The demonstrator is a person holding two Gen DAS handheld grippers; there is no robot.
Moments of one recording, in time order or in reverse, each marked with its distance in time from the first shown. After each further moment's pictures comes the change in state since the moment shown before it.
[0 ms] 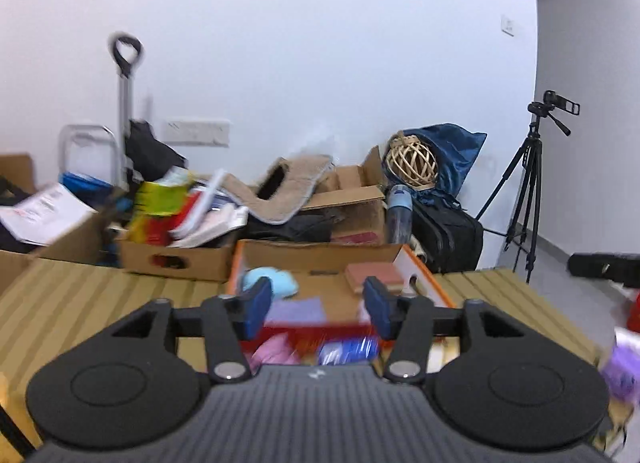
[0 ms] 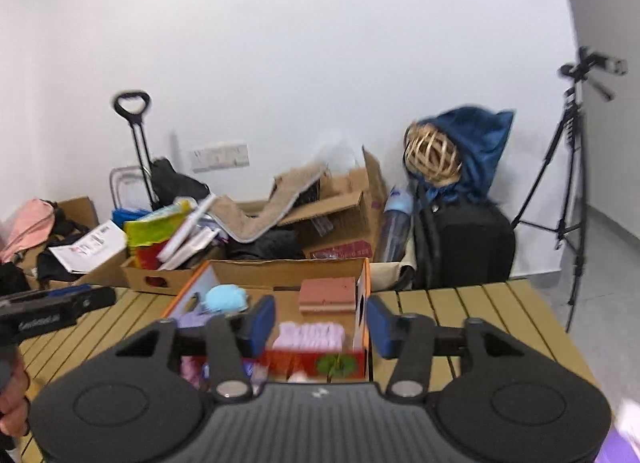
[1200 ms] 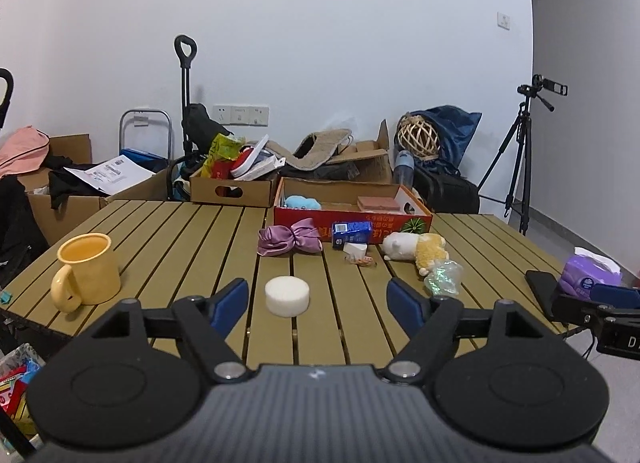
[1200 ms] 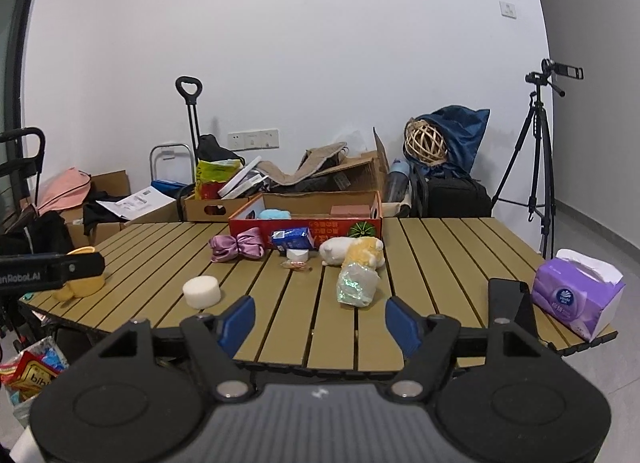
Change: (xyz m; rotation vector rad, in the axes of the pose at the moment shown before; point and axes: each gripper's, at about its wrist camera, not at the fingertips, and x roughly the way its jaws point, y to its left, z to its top) left arm -0.193 -0.026 -0.121 -0.019 0.033 0.073; right arm -0.190 0.059 -0.180 -0.040 -0.006 -0.008
